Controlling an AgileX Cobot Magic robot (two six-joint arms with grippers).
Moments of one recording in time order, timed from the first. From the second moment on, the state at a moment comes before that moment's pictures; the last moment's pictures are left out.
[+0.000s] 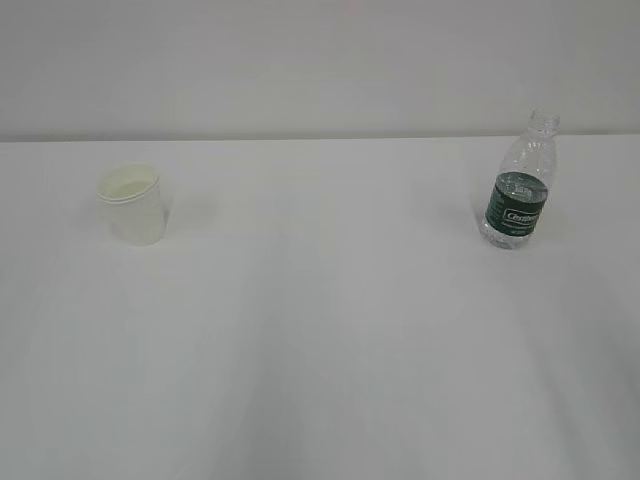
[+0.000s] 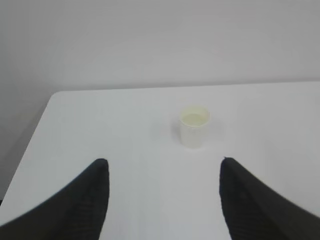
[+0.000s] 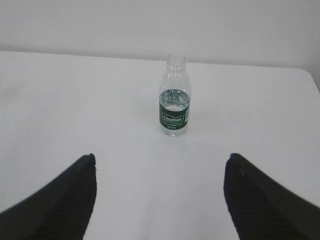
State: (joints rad) left arm -0.03 0.37 -0.77 0.00 0.80 -0.02; right arm 0.12 0.50 -0.58 -0.05 0.58 -0.03
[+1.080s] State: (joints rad) left arm -0.24 0.22 -0.69 0.00 1.27 -0.01; right arm 0.12 0.06 -0.60 -0.03 1.21 -0.03
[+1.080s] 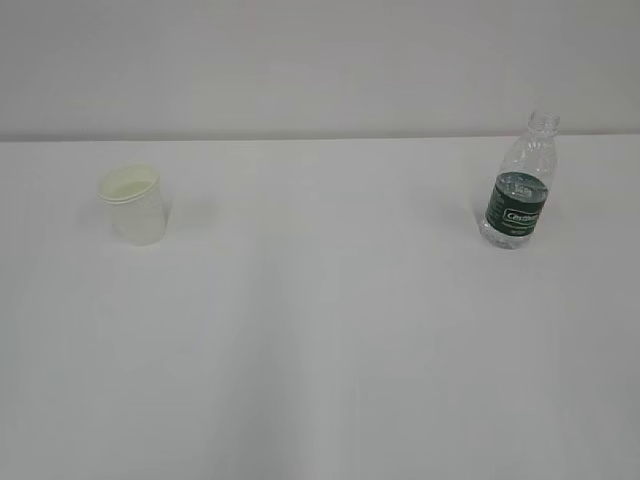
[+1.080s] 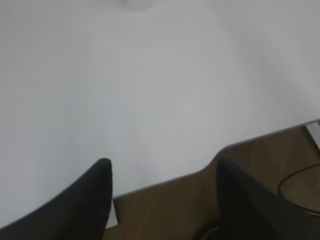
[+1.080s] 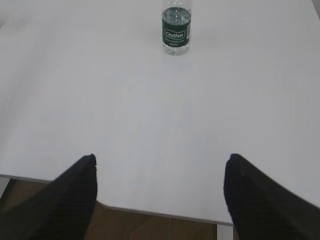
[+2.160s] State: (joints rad) left arm -0.24 0.00 -0.53 -0.04 1.11 -0.01; right arm 0.12 -0.01 -0.49 -0.03 1.14 -0.03
